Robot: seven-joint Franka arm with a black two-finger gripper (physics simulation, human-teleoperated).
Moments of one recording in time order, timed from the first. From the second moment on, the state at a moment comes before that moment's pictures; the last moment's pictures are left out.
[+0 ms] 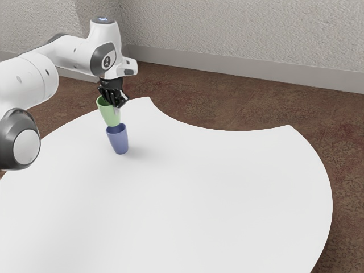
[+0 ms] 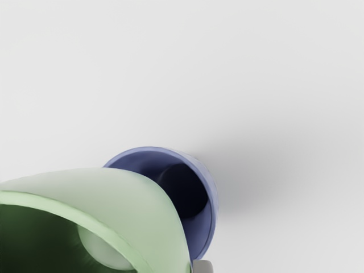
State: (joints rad) arm 0.14 0.68 0.04 -1.11 0.14 1.86 0.26
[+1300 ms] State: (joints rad) arm 0.18 0.65 0.00 -1.13 0.05 1.84 0.31
